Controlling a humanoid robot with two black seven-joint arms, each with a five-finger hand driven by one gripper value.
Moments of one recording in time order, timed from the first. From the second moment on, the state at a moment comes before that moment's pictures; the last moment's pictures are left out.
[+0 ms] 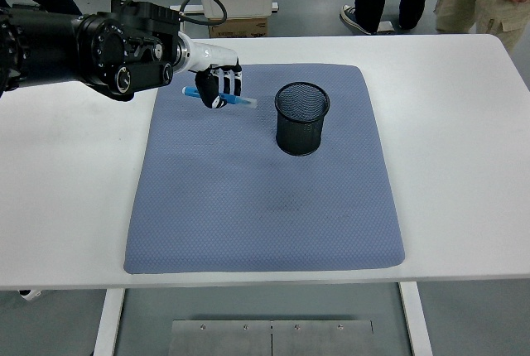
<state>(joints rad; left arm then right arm) -1.85 0.00 1.12 -0.92 0.14 -0.04 -0.13 0.00 0.00 0.25 0.21 -0.06 0.06 0.23</state>
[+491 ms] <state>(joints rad) -1.88 0.00 1.00 -0.88 0.14 -0.04 -0.13 0.00 0.00 0.25 0.21 -0.06 0.06 0.23</state>
